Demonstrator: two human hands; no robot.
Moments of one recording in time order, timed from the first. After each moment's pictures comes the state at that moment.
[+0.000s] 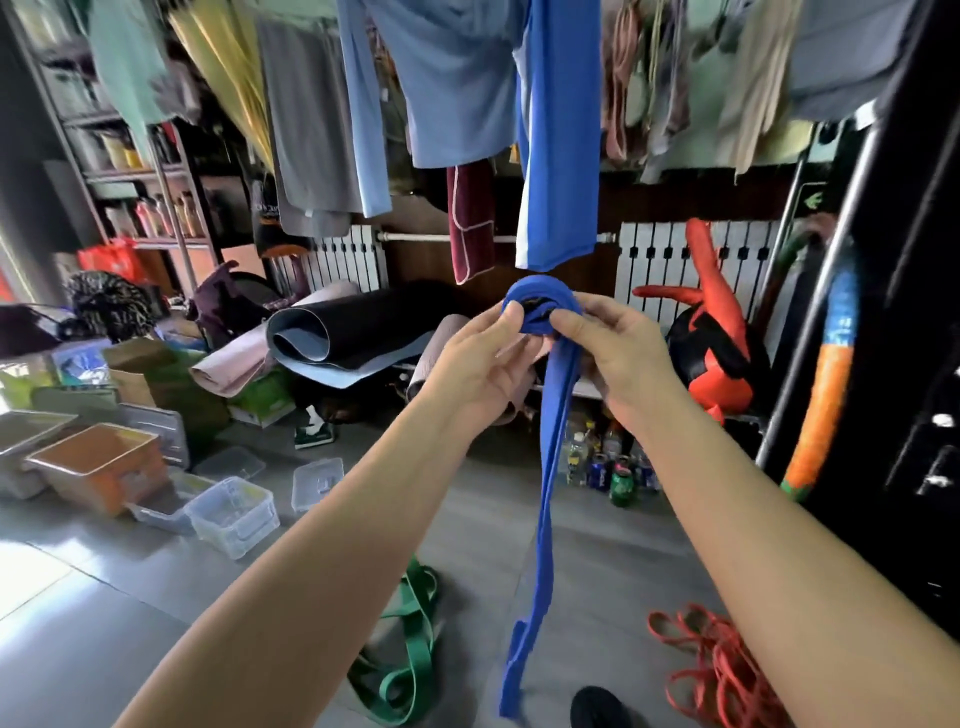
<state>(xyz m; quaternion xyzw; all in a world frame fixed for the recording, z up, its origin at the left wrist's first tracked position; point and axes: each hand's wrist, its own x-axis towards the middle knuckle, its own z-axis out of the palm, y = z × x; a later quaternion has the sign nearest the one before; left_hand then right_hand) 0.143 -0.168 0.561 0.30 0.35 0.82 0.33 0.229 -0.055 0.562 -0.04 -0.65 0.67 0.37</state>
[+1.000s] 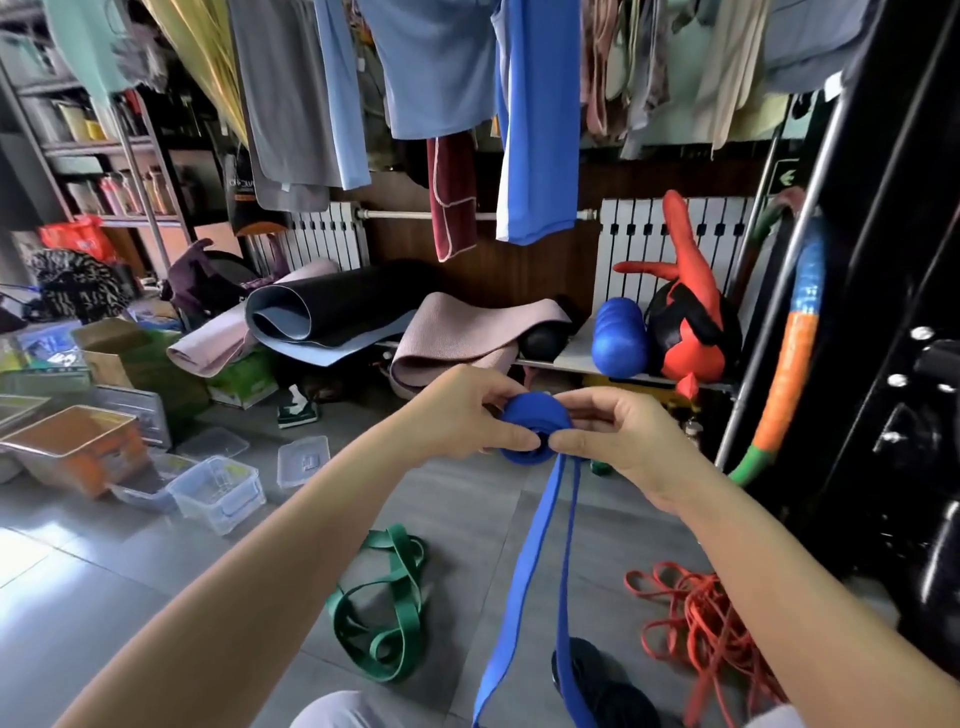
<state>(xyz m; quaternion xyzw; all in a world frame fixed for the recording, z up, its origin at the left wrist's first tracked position) 0.181 -0.220 0.526 0.53 0.74 0.38 0.16 0.307 -0.072 0.483 -0.05 -0.74 0.62 0.24</state>
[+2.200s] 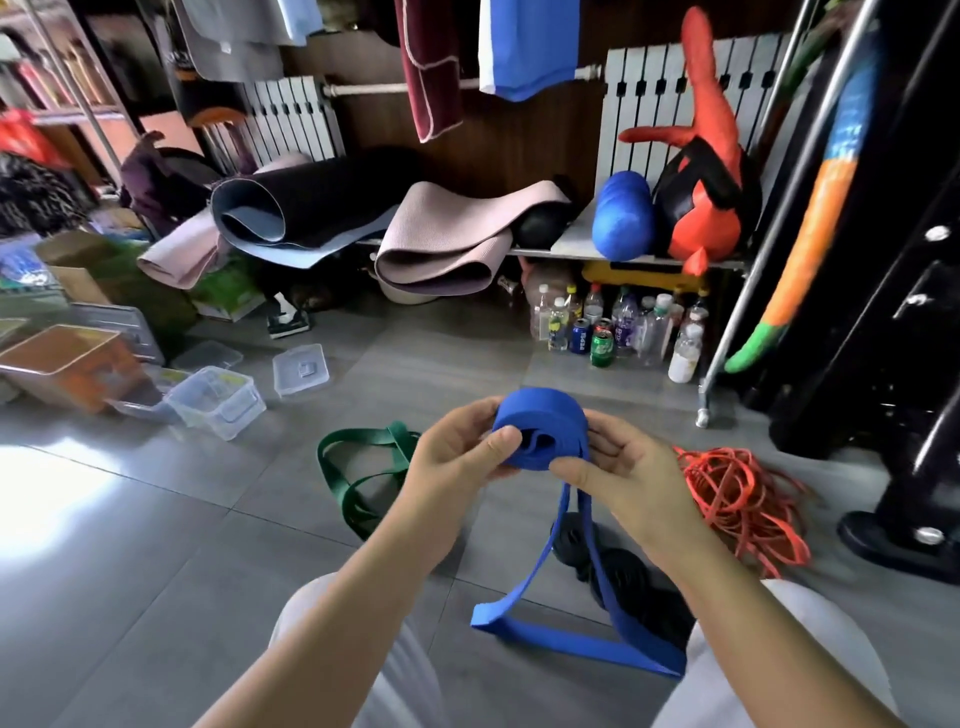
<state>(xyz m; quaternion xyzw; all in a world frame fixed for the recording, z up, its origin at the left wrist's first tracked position) 0.248 -0.250 0.363 0.29 0.57 0.71 0.30 0.355 -0.112 0.337 -0.07 -0.67 0.68 0.30</state>
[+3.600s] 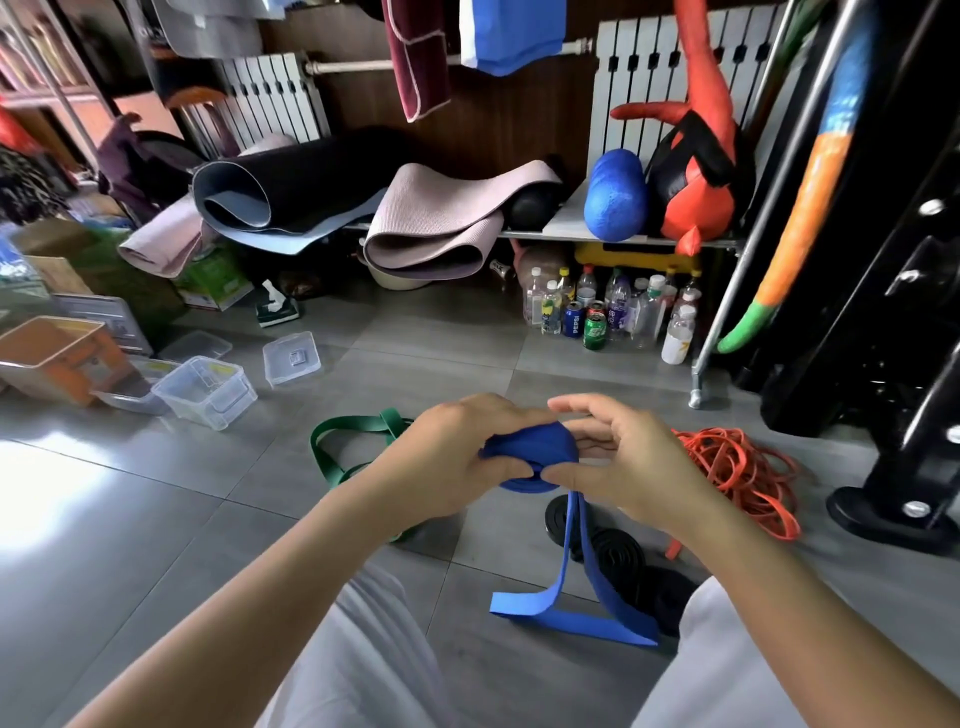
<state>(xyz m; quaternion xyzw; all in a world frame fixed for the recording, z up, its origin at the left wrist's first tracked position) 0.230 -0.252 0.385 0.62 0.72 0.29 0.07 0.366 -0.100 0.349 -0.10 -0.82 0.54 0.19</state>
